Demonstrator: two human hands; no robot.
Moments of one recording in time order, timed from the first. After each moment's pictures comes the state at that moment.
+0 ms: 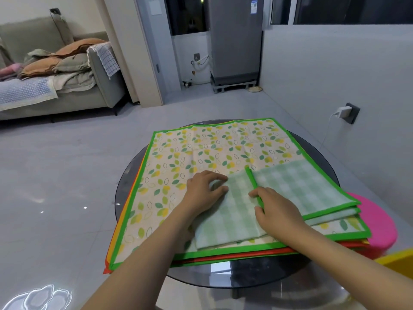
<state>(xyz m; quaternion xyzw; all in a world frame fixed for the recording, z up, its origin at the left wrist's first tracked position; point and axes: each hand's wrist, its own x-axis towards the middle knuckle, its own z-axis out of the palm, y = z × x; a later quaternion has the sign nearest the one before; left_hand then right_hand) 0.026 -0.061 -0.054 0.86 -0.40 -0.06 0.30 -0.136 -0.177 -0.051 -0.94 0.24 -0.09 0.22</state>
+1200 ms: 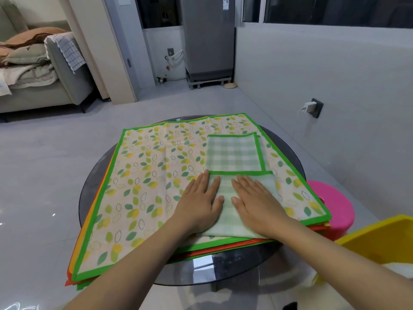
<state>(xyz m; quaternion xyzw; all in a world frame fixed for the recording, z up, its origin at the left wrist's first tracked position) -0.024 -0.079 -0.072 0.86 -0.50 -0.06 0.08 -0.147 -0.200 -0.068 -0.97 0.20 0.00 0.12</state>
